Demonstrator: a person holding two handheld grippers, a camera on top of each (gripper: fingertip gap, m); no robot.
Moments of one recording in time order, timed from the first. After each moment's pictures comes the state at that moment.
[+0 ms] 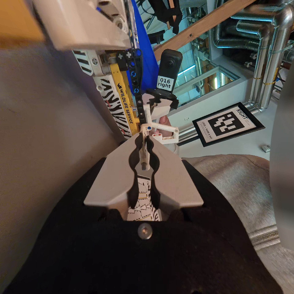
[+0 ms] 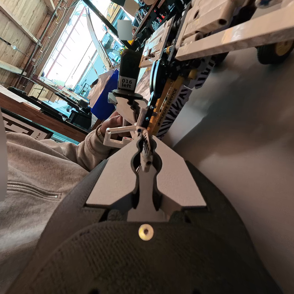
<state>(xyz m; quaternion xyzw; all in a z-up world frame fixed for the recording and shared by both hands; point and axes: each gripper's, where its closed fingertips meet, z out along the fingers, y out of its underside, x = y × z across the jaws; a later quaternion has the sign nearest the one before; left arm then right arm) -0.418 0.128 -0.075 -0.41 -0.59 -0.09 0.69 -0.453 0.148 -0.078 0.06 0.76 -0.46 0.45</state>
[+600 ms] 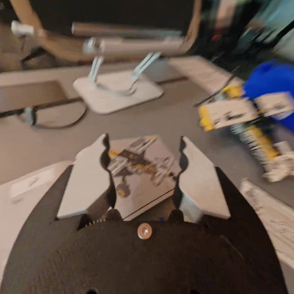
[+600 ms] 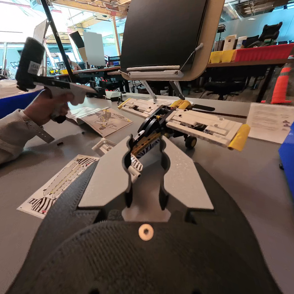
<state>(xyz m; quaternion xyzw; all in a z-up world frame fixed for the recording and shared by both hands) -0.295 -0.096 -0.038 -0.38 -0.73 0.45 0.34 -0.485 0.161 -0.026 -0.02 0.72 -0.69 0.08</state>
